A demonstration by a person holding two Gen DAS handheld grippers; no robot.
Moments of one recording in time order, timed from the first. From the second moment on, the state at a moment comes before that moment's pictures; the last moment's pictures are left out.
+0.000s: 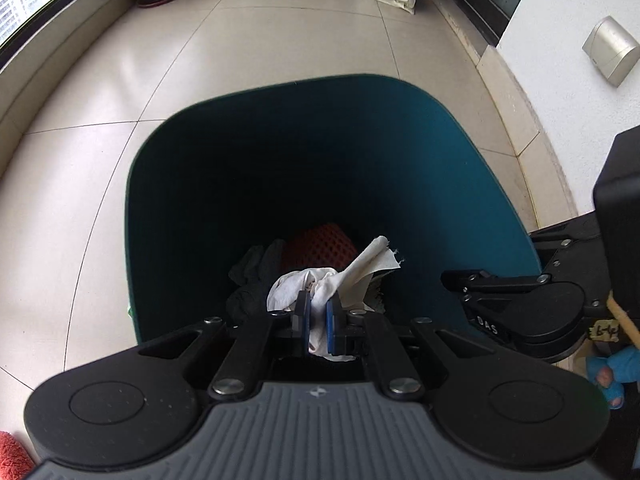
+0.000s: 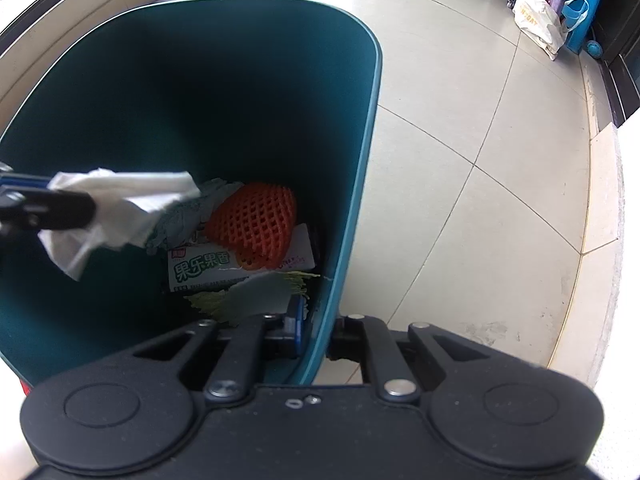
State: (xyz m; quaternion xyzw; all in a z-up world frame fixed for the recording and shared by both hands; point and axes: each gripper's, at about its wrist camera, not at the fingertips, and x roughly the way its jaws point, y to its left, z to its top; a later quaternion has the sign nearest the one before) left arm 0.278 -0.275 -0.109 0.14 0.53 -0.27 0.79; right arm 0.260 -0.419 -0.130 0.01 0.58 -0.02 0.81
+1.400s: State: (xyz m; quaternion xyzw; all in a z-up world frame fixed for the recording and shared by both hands) left arm 0.258 -0.216 -0.075 0.10 0.49 -0.30 0.81; right arm 0.259 -0.419 -0.129 0.01 0.58 -0.02 0.81
